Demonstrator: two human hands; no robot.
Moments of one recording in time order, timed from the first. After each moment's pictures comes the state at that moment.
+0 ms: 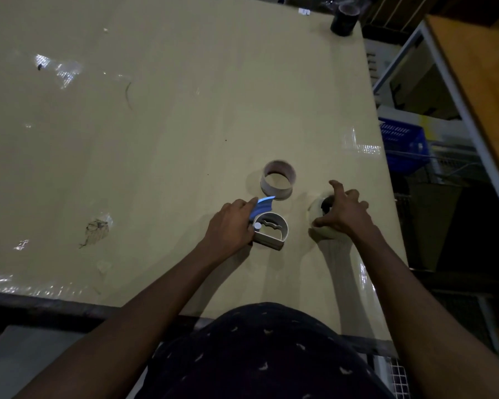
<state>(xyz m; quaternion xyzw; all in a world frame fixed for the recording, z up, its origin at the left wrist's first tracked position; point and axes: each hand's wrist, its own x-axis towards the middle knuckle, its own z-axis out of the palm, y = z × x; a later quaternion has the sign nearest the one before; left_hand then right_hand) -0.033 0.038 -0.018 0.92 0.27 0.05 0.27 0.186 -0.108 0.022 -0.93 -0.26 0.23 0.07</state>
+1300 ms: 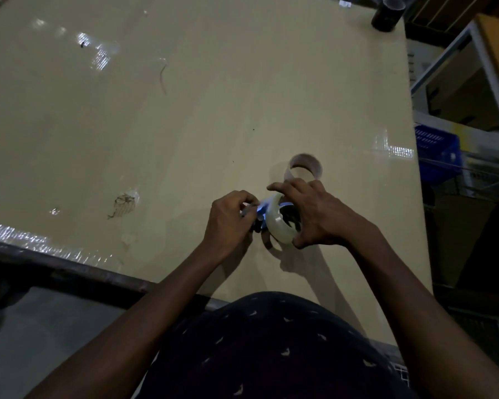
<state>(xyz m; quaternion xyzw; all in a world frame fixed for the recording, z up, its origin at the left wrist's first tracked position) -0.079 0.030 0.006 0.79 0.38 0.28 0.38 0.087 -0.067 0.087 -0.73 -0.65 0.22 -0.02</state>
